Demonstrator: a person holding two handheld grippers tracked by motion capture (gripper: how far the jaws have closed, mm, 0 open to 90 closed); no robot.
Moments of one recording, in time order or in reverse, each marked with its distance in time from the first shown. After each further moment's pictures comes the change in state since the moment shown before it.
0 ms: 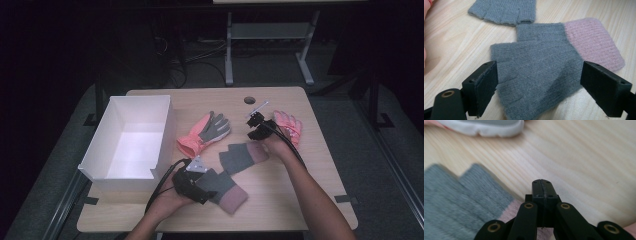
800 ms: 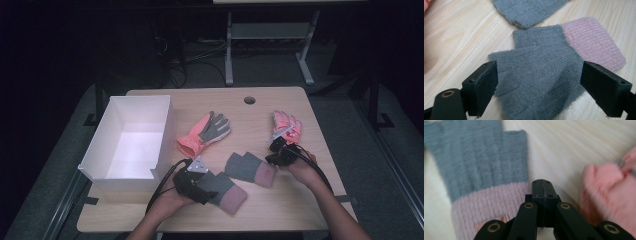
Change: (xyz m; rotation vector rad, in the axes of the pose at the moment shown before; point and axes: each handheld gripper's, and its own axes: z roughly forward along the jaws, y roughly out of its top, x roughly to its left) left arm -0.001 0.000 0.004 -0.008 0.004 -0.002; right arm 0.016 -0.093 -0.050 0.004 0.063 -0.027
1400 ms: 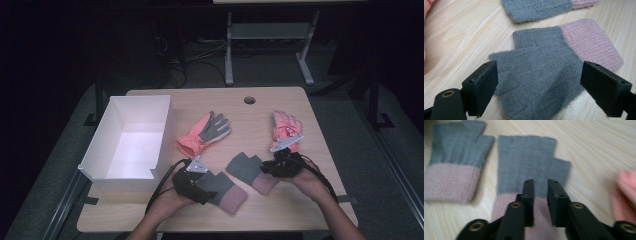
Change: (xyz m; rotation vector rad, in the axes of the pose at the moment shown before) left arm 0.000 0.000 -0.005 0.012 0.001 0.012; right arm 0.030 -0.016 -0.023 -0.156 0.131 -0.052
